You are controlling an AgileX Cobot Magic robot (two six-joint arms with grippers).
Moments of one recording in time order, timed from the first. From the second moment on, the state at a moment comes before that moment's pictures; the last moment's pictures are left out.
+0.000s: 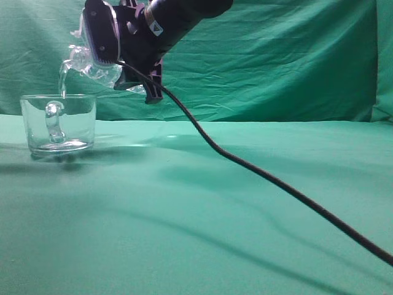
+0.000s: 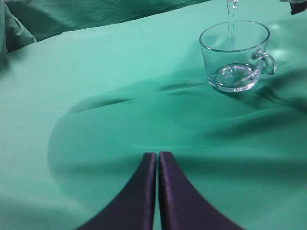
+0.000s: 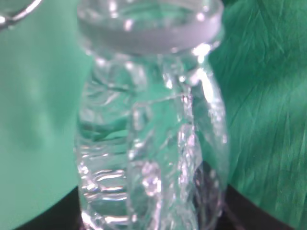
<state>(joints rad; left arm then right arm) -0.02 -0.01 0.02 -0.04 0.36 0.23 0.66 2.33 -1.85 -1.15 -0.05 -0.42</state>
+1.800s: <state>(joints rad) -0.02 -0.01 0.02 -0.04 0.36 0.23 0.65 2.30 -1.85 -1.20 0.13 0.73</state>
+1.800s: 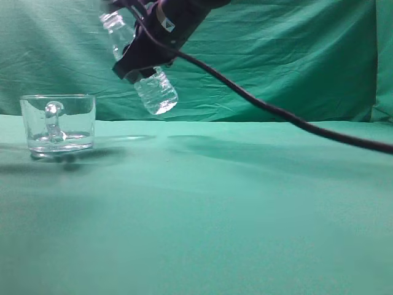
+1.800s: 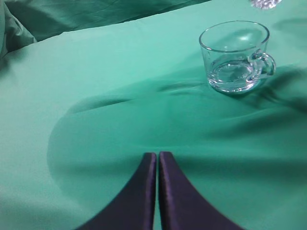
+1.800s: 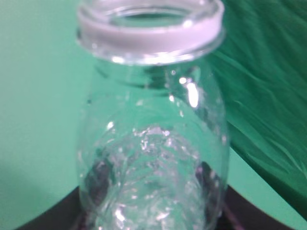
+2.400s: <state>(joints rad) -0.02 -0.01 0.02 -0.04 0.36 0.23 0.63 1.79 -1.30 -0.83 0.31 0.77</state>
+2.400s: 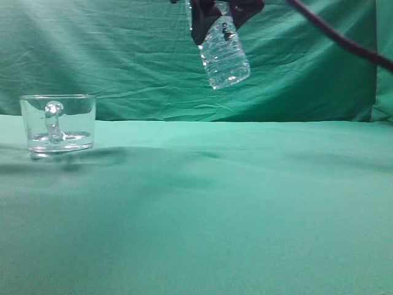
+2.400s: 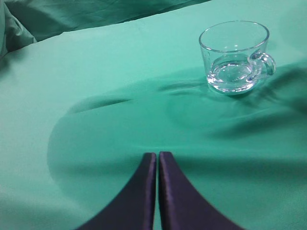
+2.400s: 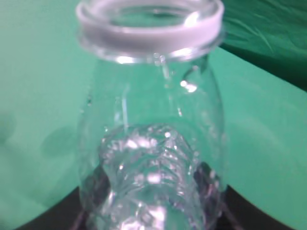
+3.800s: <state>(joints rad) -0.02 -0.01 0.02 -0.04 0.36 0.23 0.21 1.75 -0.71 -0.89 -0.57 0.52</state>
